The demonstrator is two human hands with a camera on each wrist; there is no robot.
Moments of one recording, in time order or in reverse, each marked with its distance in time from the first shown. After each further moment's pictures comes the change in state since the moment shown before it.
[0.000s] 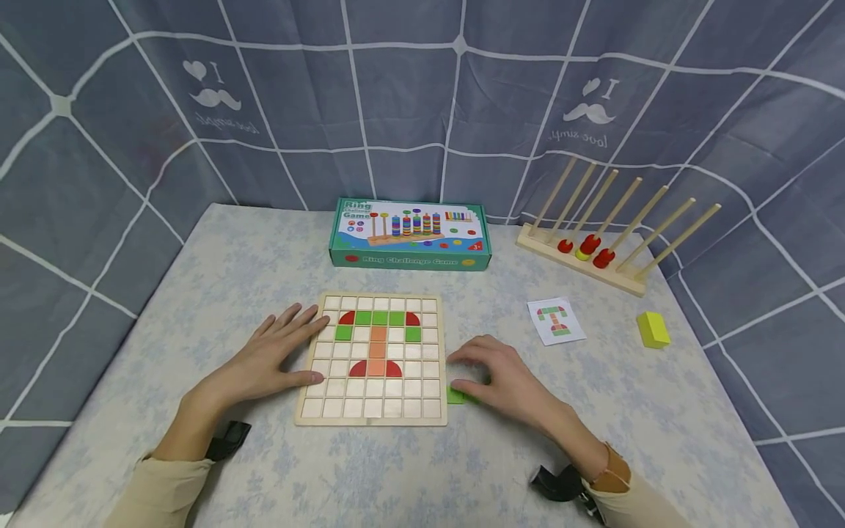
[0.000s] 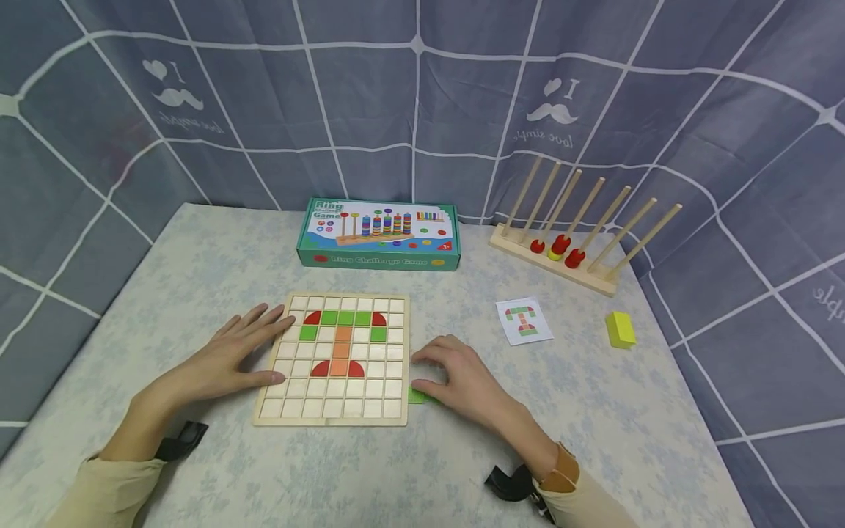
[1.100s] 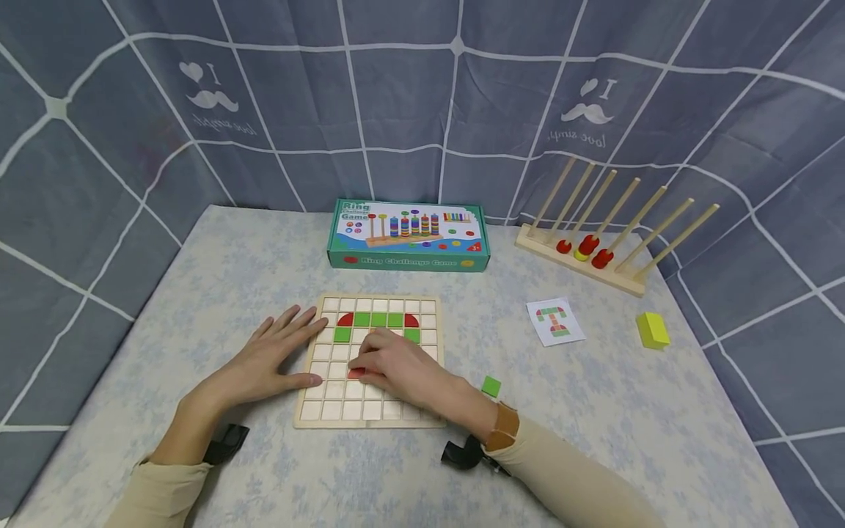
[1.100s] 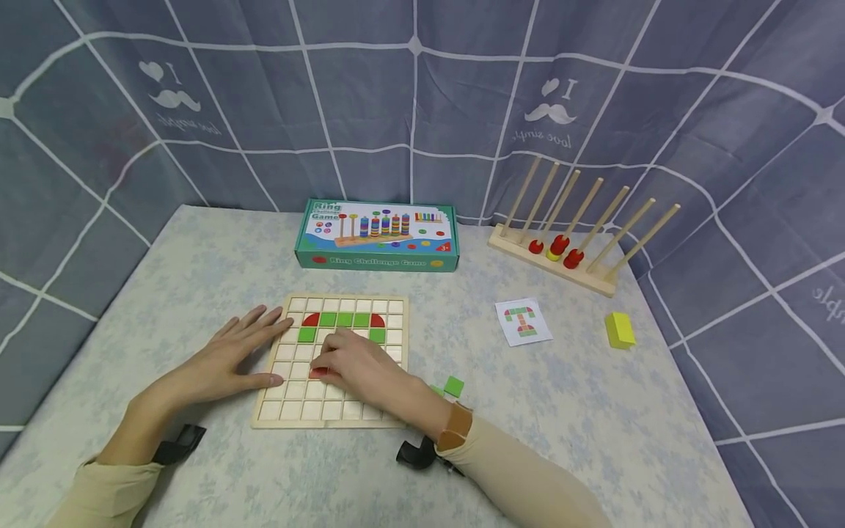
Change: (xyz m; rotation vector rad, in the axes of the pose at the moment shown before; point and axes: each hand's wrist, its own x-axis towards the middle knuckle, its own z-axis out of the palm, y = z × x) left_hand 0.000 0.001 -0.001 -0.014 0.008 0.014; right_hand 0.096 -0.066 0.070 -0.318 -0.091 -0.455
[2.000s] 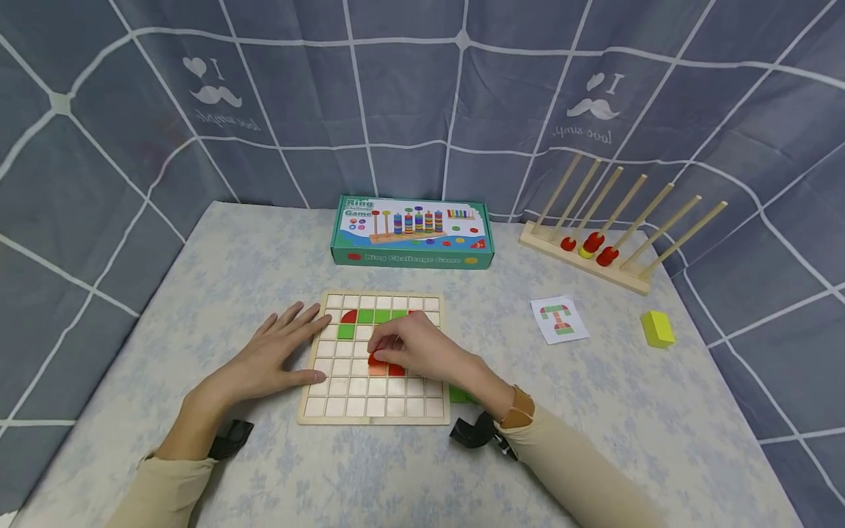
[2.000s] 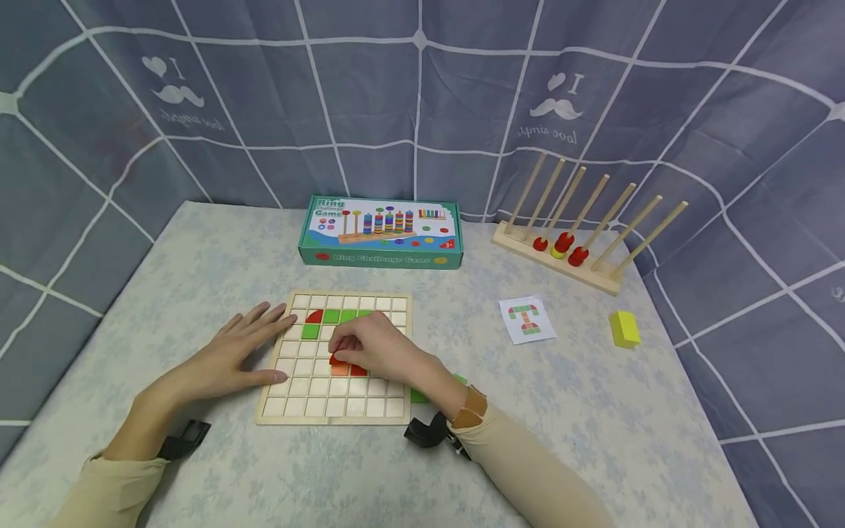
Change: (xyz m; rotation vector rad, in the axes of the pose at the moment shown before) left_hand 0.001 -0.001 0.002 0.005 -0.005 -0.010; right_hand 0.002 0.020 -0.024 0.500 -0.050 0.270
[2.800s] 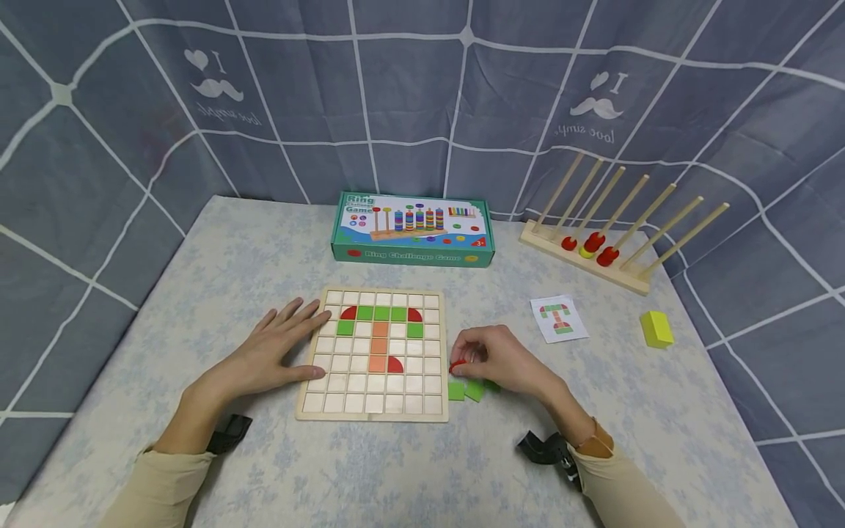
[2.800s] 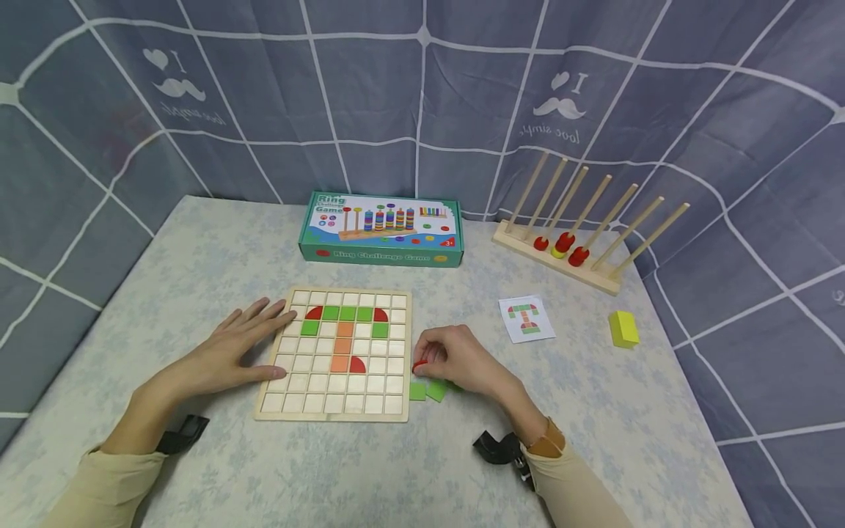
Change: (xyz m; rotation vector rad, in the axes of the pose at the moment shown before) left_hand 0.000 -0.001 0.000 0.008 -0.002 -0.002; right_hand -0.096 0.051 -0.045 0.053 0.049 0.197
